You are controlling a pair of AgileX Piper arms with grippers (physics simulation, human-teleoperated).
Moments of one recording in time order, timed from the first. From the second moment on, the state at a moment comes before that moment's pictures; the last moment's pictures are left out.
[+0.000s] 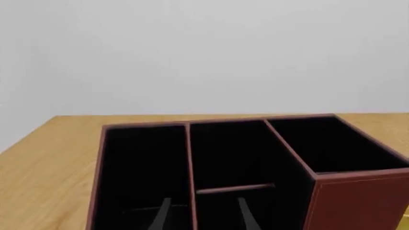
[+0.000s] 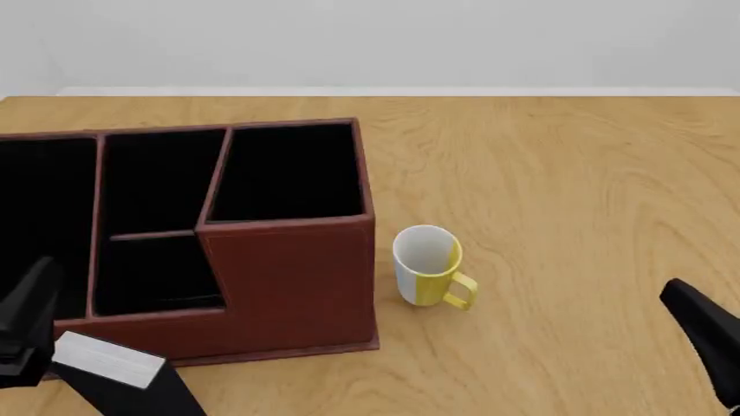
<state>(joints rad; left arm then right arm) -0.03 0.00 -0.01 -0.01 0.00 0.35 0.02 -0.30 0.43 -0.15</state>
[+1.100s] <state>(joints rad) 0.16 0.00 -0.25 0.07 0.00 0.96 0.72 -0.63 0.41 -0.25</state>
